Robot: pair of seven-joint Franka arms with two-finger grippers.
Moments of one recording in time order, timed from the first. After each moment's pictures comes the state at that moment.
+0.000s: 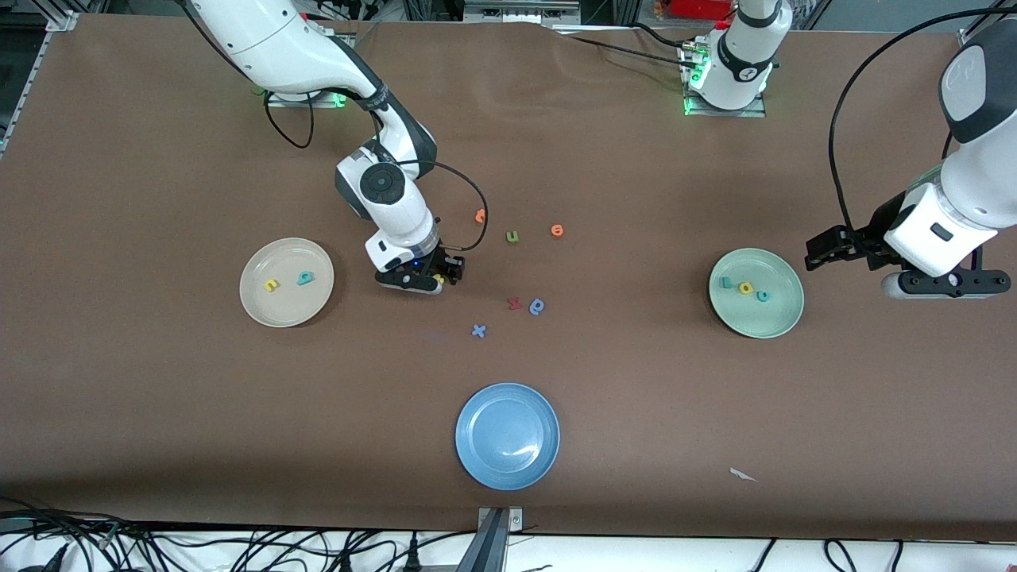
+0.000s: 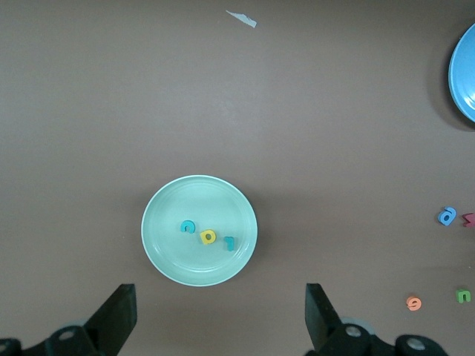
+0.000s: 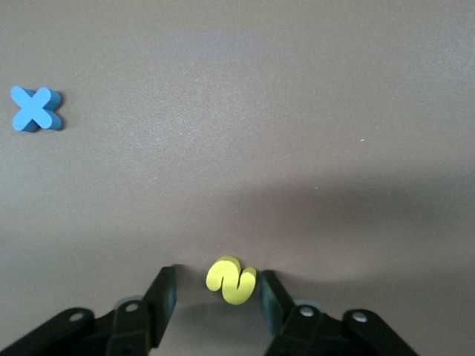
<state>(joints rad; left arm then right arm) -0.02 0.17 -0.04 -1.59 -0.05 1.74 -0.10 0.41 0.61 0.20 -1.99 -0.20 2.74 0.95</state>
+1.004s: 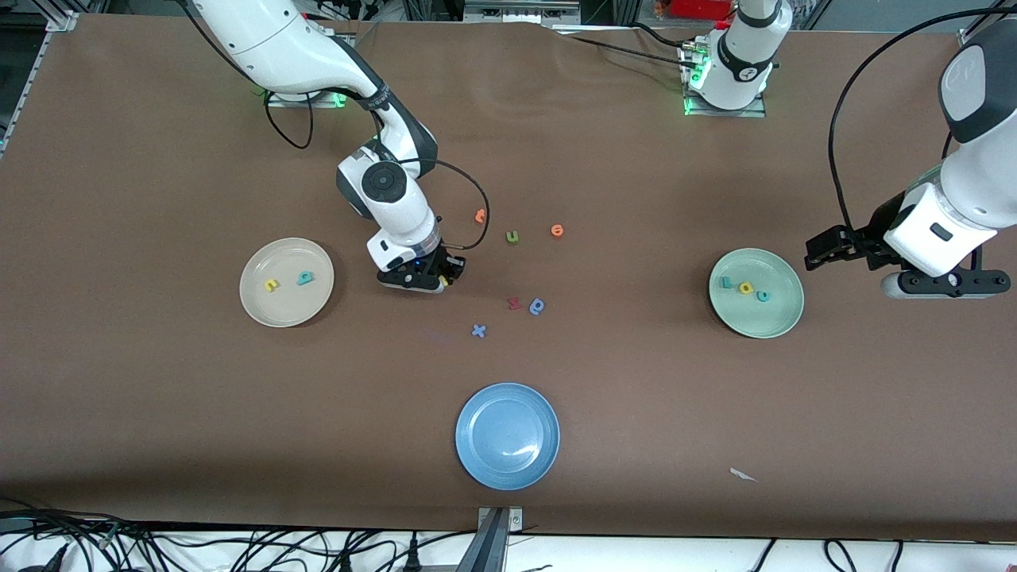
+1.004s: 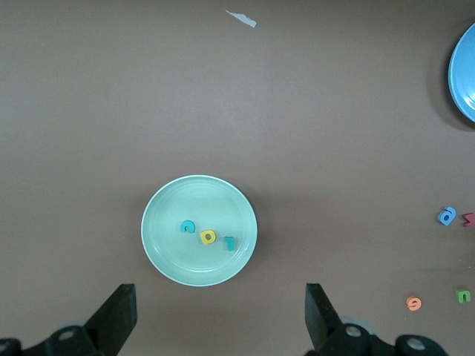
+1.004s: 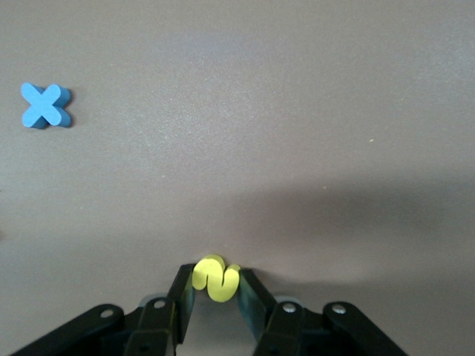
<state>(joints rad) -0.02 0.17 -0.04 -1.59 -0.05 1.74 -0.10 0.42 0.61 0.20 -1.99 -0.21 2.75 0.95</state>
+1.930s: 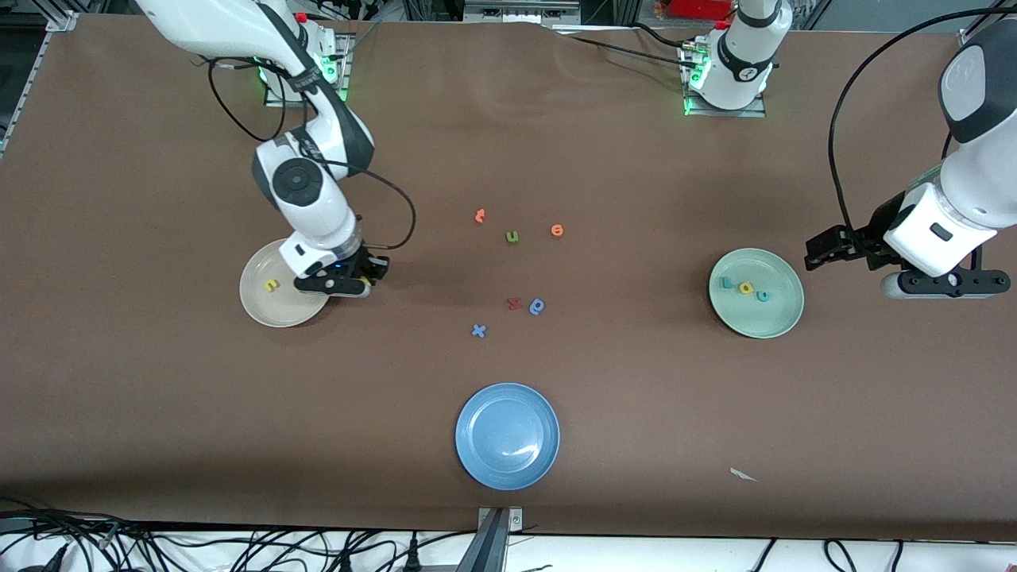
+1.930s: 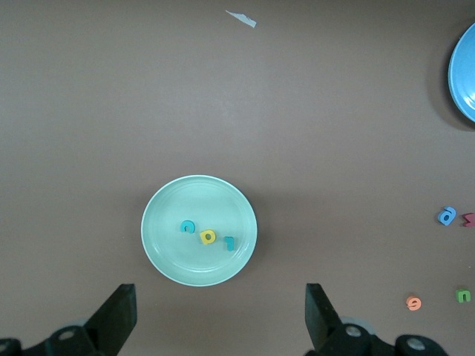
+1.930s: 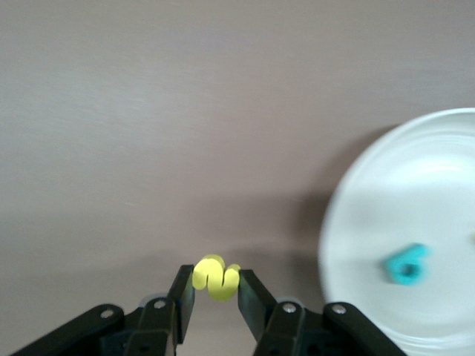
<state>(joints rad) -0.02 0.17 -0.04 -1.59 -0.05 1.74 -0.10 0.19 0.35 0.20 -2.13 -0.22 2.51 0.60</state>
